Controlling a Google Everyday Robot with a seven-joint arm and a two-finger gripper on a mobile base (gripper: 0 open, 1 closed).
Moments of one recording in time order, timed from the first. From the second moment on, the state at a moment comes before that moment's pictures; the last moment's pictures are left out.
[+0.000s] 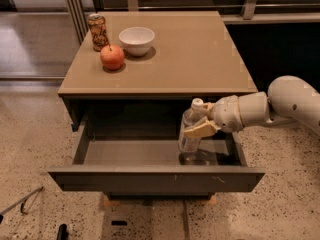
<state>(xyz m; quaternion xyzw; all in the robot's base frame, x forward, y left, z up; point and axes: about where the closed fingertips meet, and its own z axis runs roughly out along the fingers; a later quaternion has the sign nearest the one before) 0.558 -0.095 0.751 -0.53 0.68 0.30 0.41</state>
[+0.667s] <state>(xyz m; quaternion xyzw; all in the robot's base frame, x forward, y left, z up) 0.554 -0.079 0.703 -0.54 0.67 0.32 0.40</state>
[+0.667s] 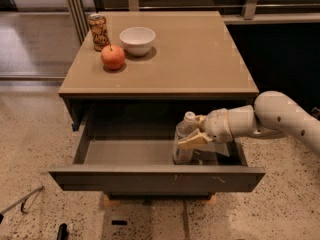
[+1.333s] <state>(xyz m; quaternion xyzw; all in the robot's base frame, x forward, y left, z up) 0.554 -0.075 0.693 -0.54 0.67 0.32 0.40</state>
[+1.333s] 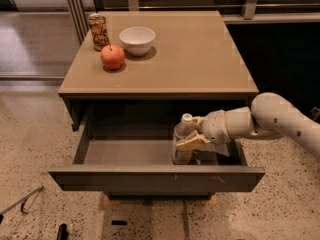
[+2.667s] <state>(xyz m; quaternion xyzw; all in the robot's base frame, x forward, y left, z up) 0.554 -0.075 0.693 -0.54 0.67 0.32 0.40</state>
